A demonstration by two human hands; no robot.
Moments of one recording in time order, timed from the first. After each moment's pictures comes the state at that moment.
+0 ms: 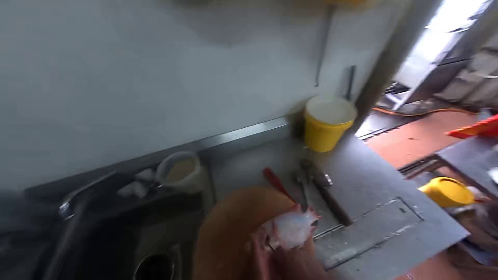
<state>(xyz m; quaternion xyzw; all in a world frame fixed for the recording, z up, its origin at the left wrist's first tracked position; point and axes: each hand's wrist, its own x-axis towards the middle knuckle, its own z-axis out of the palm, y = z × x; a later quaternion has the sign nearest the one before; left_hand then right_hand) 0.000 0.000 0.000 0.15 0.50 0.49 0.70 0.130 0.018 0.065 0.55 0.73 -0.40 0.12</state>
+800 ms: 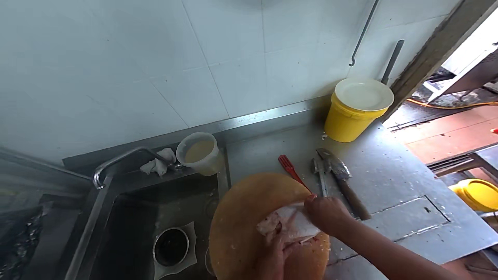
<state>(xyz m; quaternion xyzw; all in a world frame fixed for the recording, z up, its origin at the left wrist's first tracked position) -0.008 0.000 -0.007 0.10 0.55 0.46 0.69 0.167 0.110 0.049 0.54 0.78 -0.26 0.20</state>
